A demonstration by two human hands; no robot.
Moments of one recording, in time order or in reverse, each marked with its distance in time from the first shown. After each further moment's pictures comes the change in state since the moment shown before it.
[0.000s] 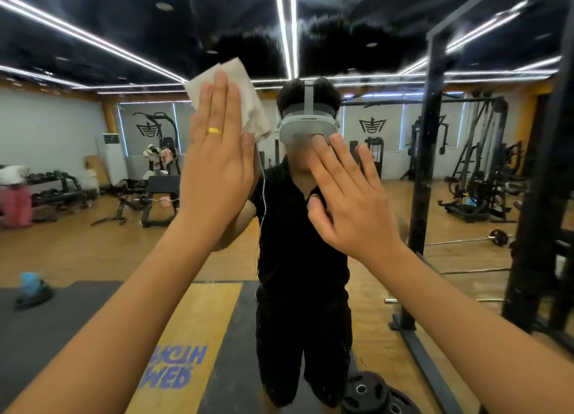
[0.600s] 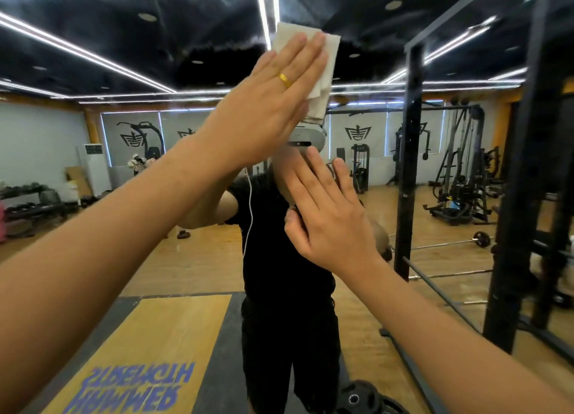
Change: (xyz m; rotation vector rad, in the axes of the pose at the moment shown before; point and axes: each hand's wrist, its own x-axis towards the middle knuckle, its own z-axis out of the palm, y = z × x) left_hand 0.102 0.042 0.010 0.069 -0.215 0.567; right_hand 0.000 -0.005 0.000 -0.034 -0.021 0.009
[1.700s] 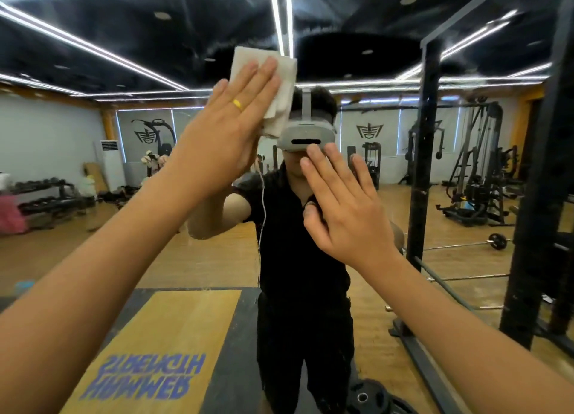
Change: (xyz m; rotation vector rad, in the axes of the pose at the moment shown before) left_hand -0.070 -0.010 -0.012 -0.056 -0.005 -0.204; right_hand -0.003 0.007 -0.001 0.015 0.014 -0.003
